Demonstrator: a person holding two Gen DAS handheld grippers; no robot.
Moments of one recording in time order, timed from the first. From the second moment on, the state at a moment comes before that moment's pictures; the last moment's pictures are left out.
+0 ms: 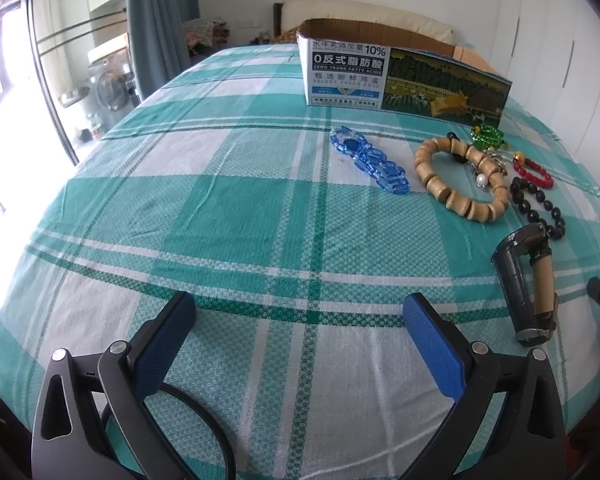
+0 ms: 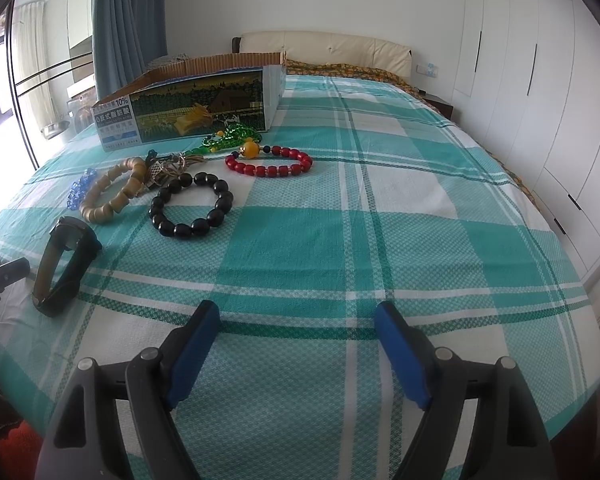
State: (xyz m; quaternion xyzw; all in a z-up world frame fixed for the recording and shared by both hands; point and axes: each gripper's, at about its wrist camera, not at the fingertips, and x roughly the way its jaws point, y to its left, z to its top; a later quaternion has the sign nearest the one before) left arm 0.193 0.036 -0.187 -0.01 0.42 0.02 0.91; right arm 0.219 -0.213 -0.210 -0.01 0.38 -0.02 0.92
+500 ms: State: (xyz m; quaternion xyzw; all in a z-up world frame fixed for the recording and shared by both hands) left arm 0.191 0.037 -0.187 -0.01 0.42 0.01 0.91; right arm 0.221 -0.212 -0.211 -0.01 0.38 -0.03 0.92
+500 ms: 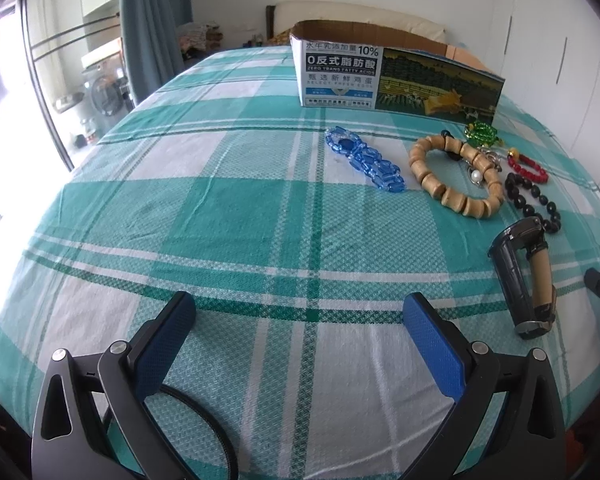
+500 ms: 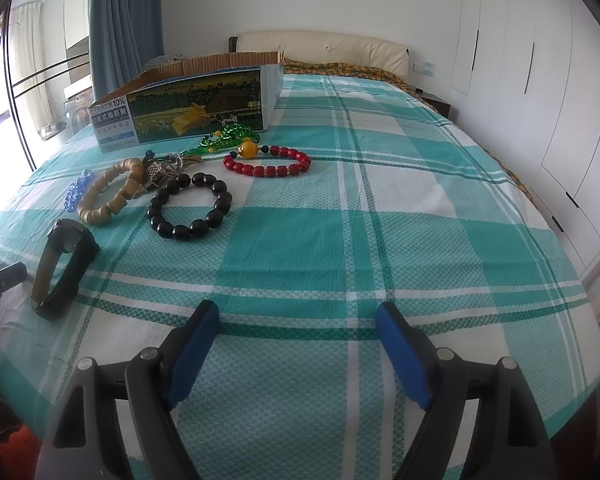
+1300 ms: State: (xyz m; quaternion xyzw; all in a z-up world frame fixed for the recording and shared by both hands) left arm 0.192 0.038 -0.188 -0.01 0.42 0.01 0.91; right arm 0.222 -0.212 -0.210 -0.01 0.38 -0.03 0.92
